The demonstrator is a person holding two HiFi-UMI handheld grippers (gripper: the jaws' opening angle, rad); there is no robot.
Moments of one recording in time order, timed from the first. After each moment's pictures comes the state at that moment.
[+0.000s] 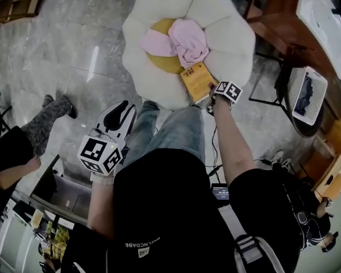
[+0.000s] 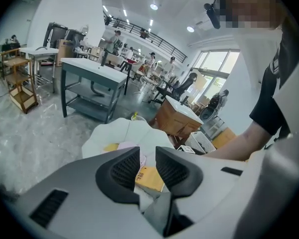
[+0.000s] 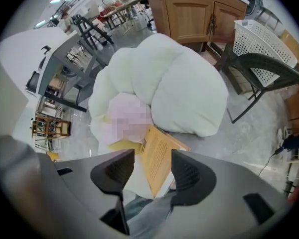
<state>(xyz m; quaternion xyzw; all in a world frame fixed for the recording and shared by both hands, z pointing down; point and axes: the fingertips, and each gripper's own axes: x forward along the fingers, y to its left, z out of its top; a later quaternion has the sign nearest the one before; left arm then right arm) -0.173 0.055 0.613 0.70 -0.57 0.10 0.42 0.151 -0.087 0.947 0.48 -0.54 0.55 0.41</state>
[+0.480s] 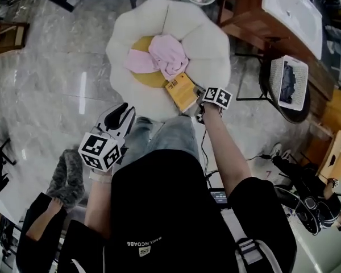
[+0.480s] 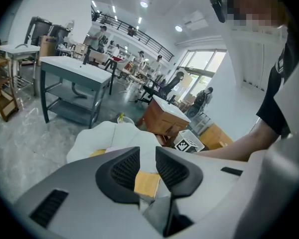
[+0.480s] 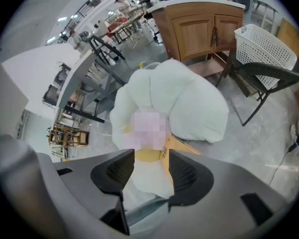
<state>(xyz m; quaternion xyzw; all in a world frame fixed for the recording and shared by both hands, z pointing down) -0.149 -0.003 0.591 0.76 -0.51 0.10 0.40 0.125 -0.114 0.846 0.46 -0.59 0.57 0.33</state>
